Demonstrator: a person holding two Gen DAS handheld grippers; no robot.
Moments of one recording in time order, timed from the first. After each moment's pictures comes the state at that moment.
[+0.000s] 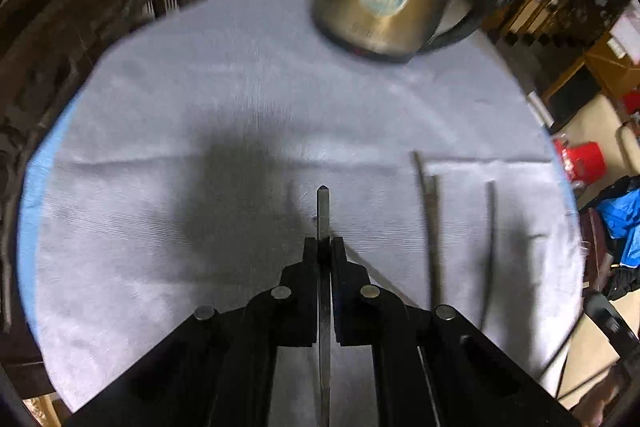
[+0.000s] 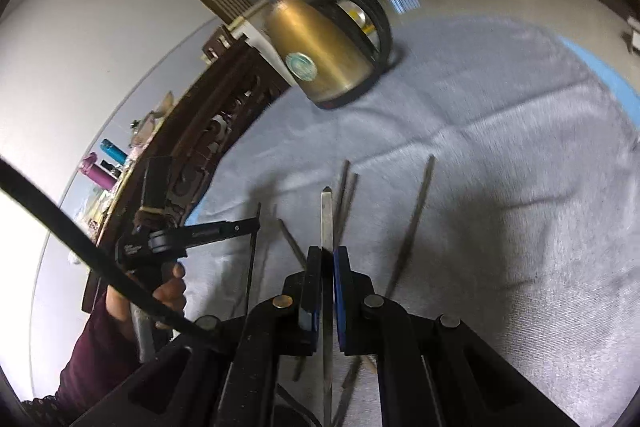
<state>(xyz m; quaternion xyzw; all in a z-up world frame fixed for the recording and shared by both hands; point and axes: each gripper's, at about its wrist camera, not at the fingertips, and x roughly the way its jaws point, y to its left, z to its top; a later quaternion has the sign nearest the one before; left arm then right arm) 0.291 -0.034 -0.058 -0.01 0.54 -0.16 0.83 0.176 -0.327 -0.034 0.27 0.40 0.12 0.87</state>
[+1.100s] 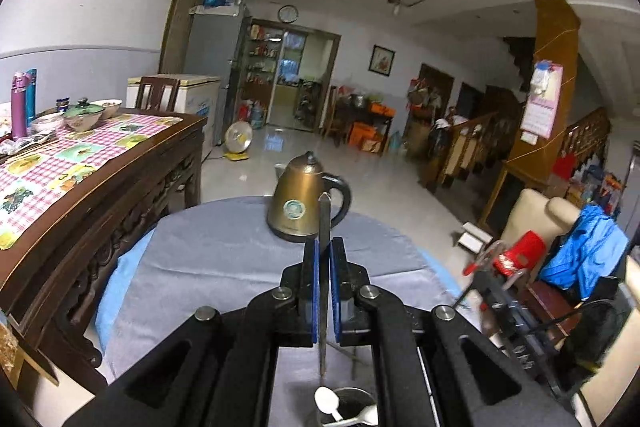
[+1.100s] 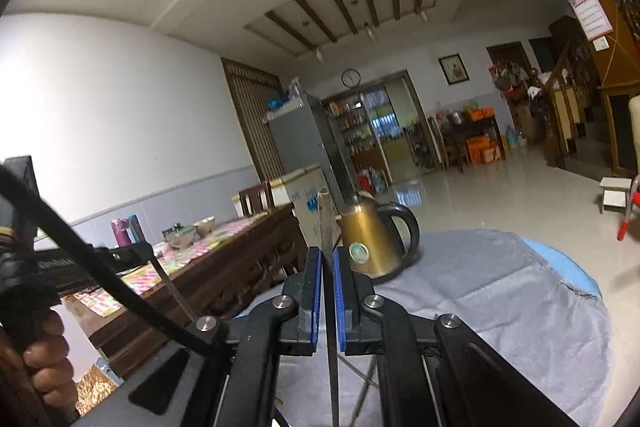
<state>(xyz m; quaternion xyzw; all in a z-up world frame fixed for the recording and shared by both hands) 0.050 0.010 0.143 -0.07 0.21 -0.22 0.95 -0.001 -0.237 0.102 0.16 0.07 0.04 0.98</state>
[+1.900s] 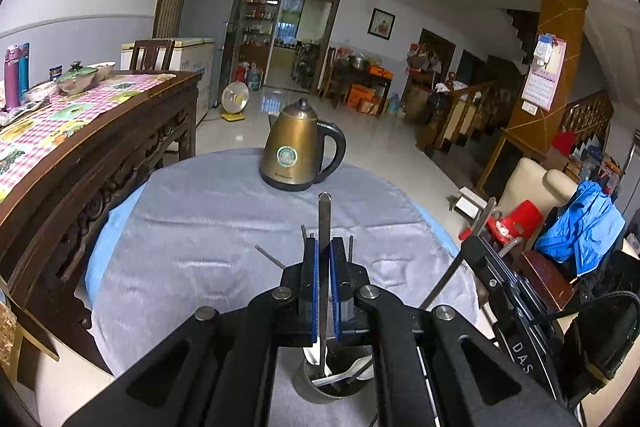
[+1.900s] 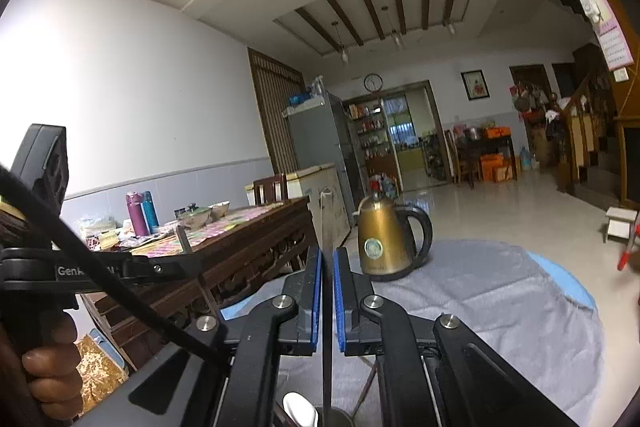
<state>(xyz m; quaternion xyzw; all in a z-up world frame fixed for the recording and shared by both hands) 0.048 -0.009 0.097 -0.05 0.29 -0.22 0.93 -0.017 -0.212 0.091 0.11 0.07 0.06 0.99</state>
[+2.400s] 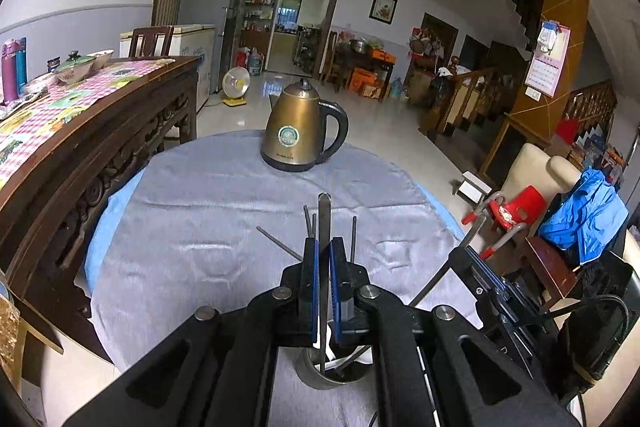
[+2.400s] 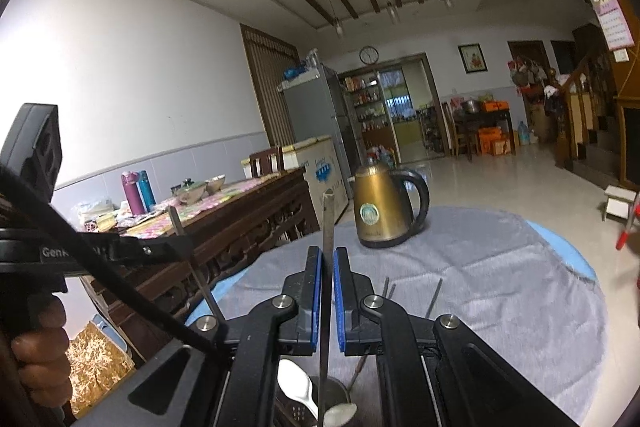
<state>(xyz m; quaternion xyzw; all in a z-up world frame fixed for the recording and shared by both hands) 0.046 -0.013 0.083 -0.04 0.32 -0.22 0.92 -0.018 -0.215 0.068 0.12 0.13 0.06 0.98</state>
